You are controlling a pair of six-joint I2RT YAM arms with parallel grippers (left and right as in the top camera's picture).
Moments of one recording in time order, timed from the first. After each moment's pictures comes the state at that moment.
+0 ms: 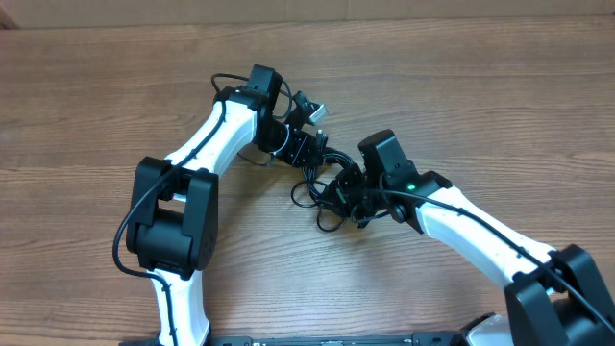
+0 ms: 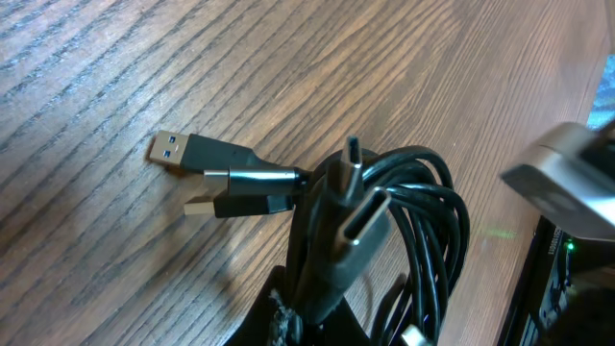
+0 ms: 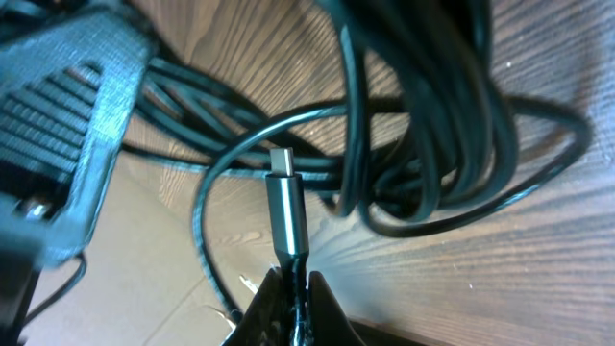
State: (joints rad) left arm -0.30 2.10 1.53 -0.84 0.74 0.27; right arm 0.53 1.59 0.89 -0.30 -0.56 1.50
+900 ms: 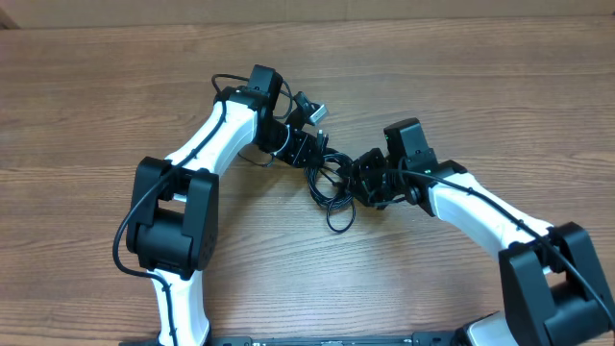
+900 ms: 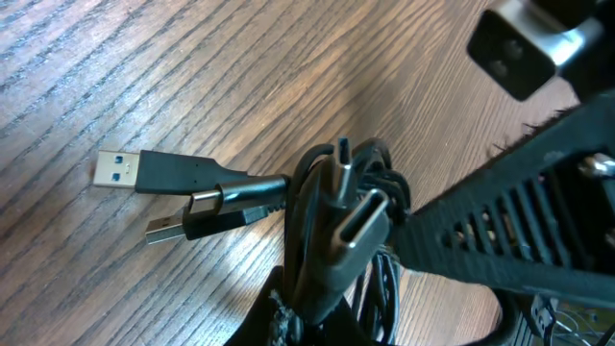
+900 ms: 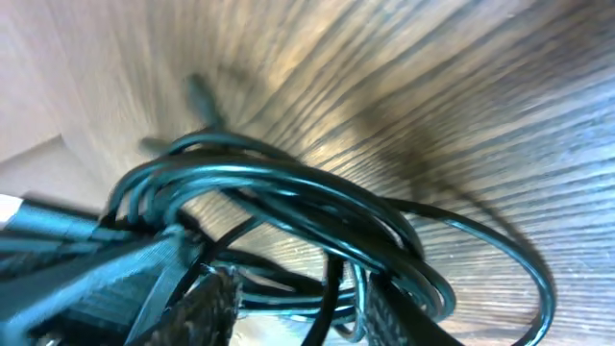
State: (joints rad) left arm -0.30 2.10 1.53 -0.85 0.76 0.27; right arm 0.37 1.66 0.89 -0.24 -0.51 1.33
